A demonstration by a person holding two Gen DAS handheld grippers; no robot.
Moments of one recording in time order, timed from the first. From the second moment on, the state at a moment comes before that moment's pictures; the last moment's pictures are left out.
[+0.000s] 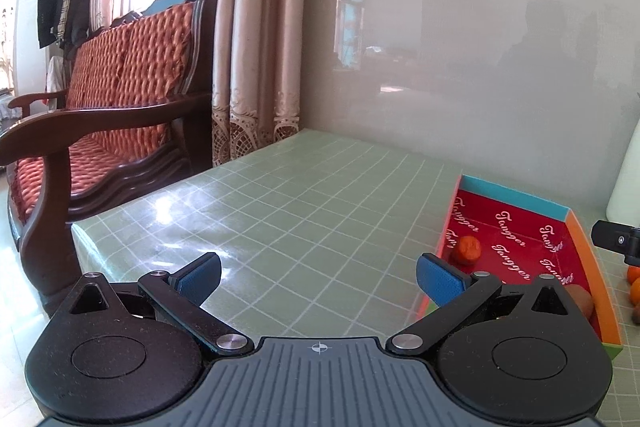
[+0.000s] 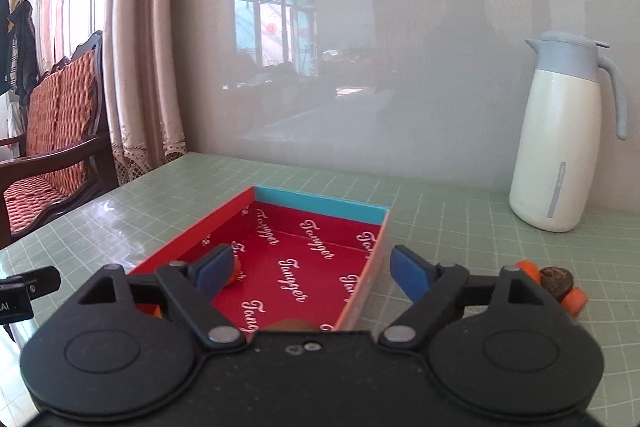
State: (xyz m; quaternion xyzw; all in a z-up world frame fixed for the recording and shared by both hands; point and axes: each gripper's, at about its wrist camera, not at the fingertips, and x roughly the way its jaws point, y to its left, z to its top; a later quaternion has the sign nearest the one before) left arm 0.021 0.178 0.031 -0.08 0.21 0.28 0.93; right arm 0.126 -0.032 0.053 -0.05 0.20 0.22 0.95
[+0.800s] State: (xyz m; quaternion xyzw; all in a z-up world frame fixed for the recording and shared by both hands) left arm 0.067 0.012 0.037 0.04 0.17 0.08 0.98; right arm 0.117 -0.210 0.047 0.00 0.21 -0.03 0.98
